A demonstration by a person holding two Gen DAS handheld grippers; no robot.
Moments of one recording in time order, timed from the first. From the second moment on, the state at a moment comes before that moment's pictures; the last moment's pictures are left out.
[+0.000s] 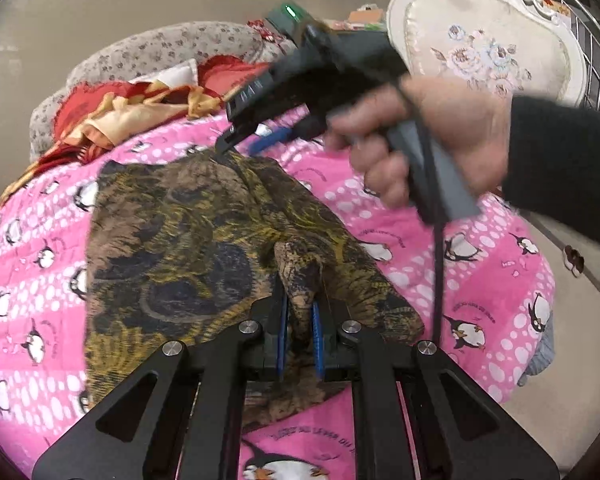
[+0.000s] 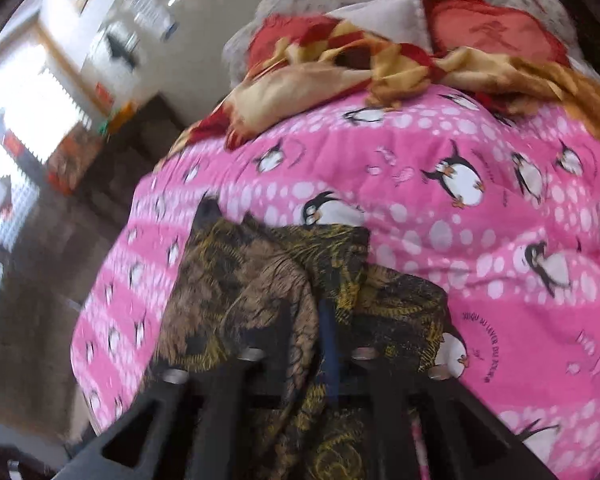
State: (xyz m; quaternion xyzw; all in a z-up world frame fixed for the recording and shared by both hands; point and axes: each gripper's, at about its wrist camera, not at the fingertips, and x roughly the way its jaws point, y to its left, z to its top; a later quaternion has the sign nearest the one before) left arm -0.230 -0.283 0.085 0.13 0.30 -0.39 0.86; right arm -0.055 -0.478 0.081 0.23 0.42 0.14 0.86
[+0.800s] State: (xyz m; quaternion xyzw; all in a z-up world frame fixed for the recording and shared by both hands) left arm -0.252 -0.286 0.101 0.10 0.28 -0.45 0.84; right arm -0.044 -0.463 0.080 0.15 0.46 0.16 0.86
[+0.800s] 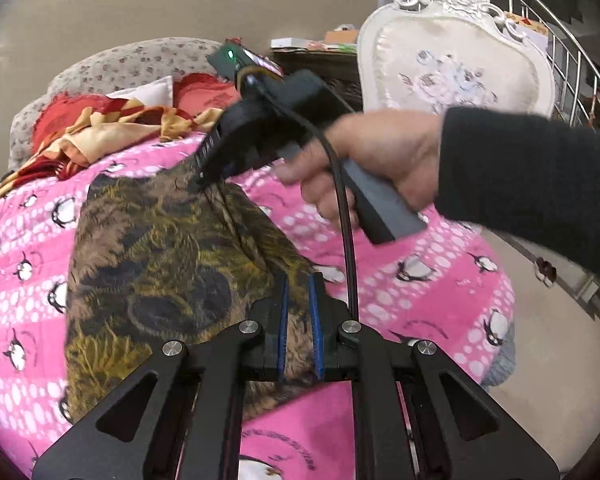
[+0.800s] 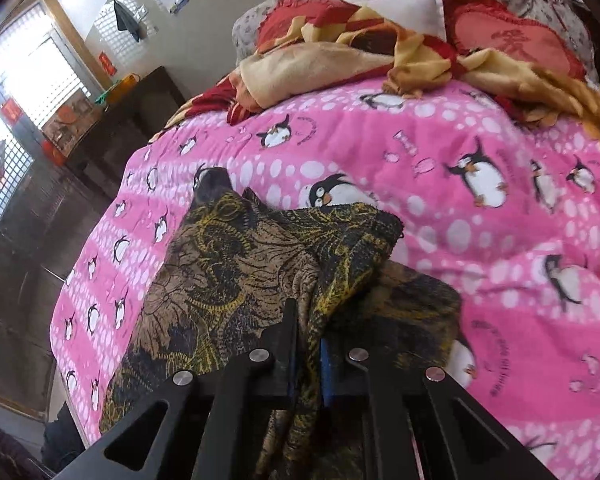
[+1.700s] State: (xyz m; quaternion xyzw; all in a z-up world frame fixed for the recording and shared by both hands) left arm -0.187 -0.201 0.081 0.12 0.32 -0.30 0.89; right arm -0.062 -0.507 0.074 0.20 0.46 0.11 0.86
